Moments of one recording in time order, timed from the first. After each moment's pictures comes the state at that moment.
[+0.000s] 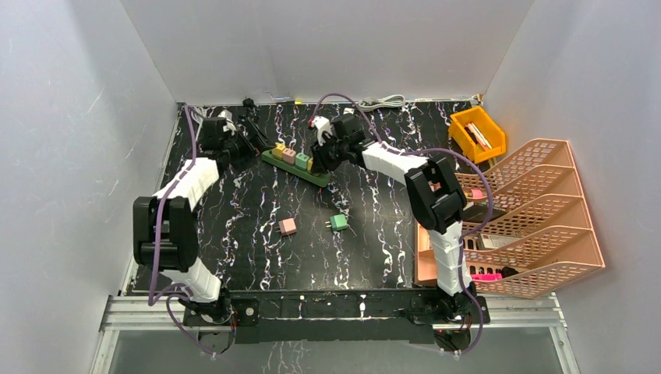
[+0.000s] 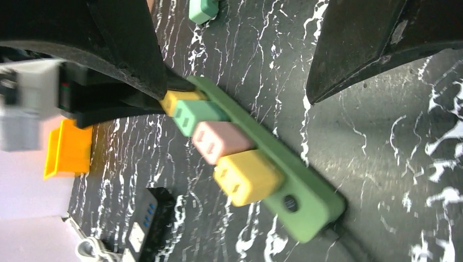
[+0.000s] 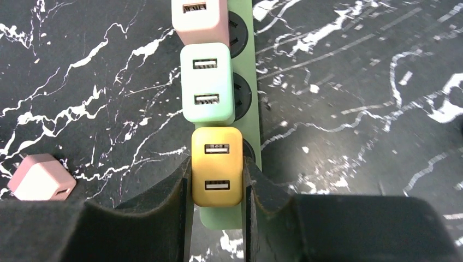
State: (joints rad) left arm -0.05 1.60 1.12 -0.17 0.34 -0.65; right arm 0.63 2.16 1.63 -0.17 -0.46 -0.09
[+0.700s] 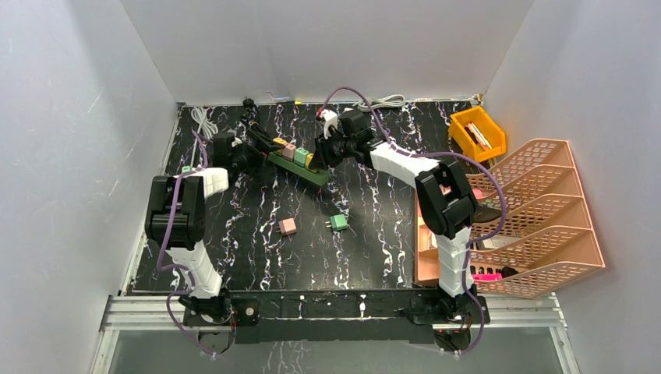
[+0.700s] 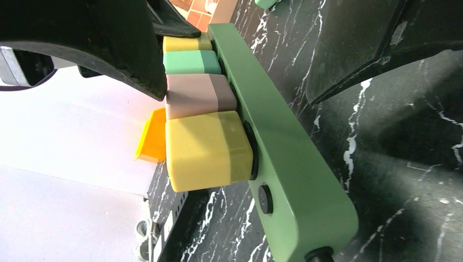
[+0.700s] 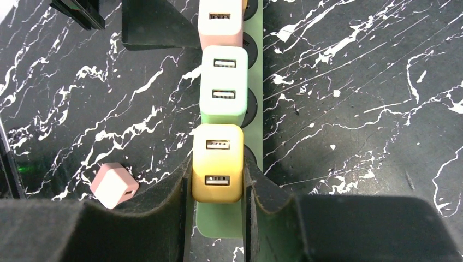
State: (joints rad) left arm -0.05 1.83 0.99 0.24 0.50 -1.12; right arm 0.60 2.04 1.54 -0.10 -0.55 0.10
